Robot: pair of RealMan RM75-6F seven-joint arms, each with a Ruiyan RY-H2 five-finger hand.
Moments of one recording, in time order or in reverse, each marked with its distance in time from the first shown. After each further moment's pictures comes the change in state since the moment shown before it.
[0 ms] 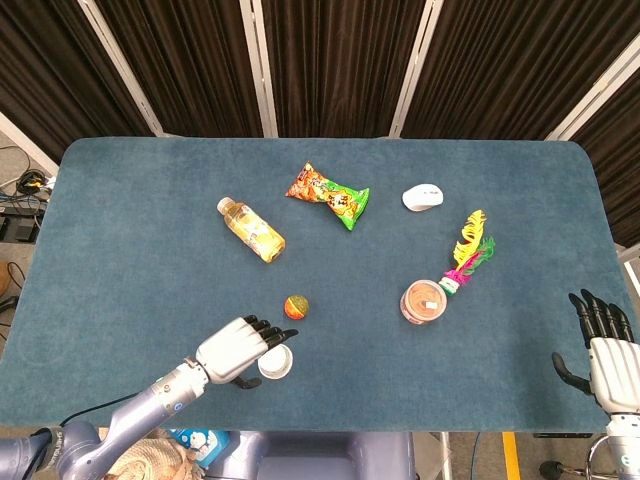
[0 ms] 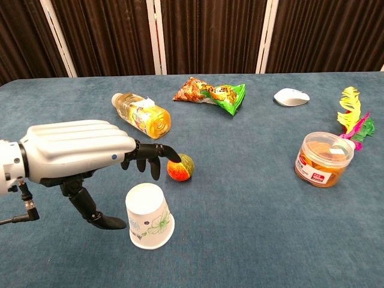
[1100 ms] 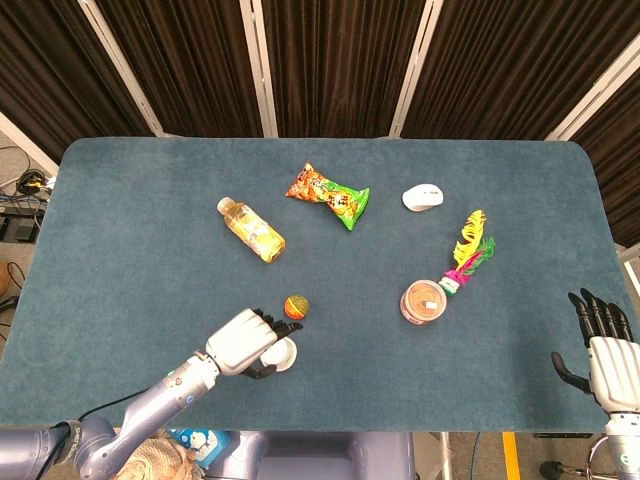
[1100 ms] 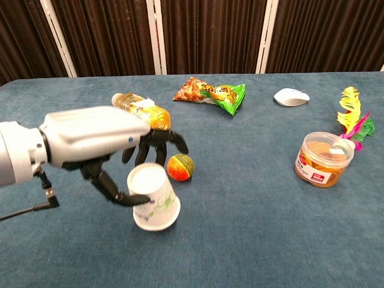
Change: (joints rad) left arm -0.059 -0.043 -0.018 0.010 -0.070 0.078 0.012; right arm 0.002 -0.001 0.002 -0.002 0.006 -0.004 -0.004
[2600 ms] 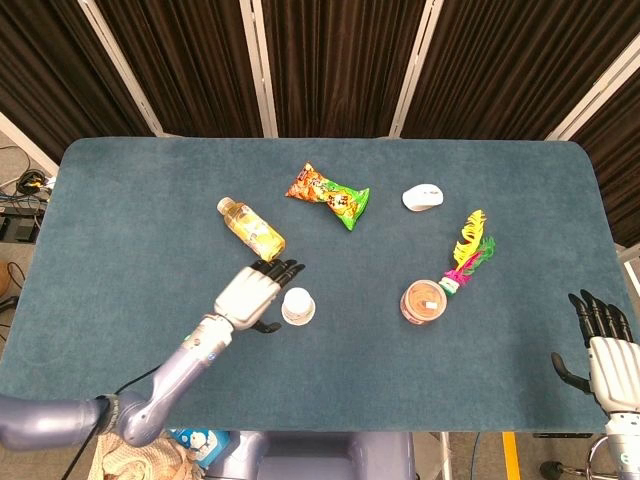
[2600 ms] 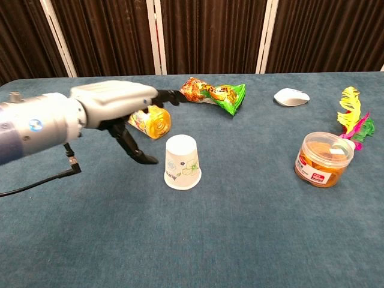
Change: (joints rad) left arm -0.116 -0.105 -0.062 0.139 -0.304 0.109 0.086; right arm 0.003 0.002 0.000 -0.001 0.012 -0.014 0.008
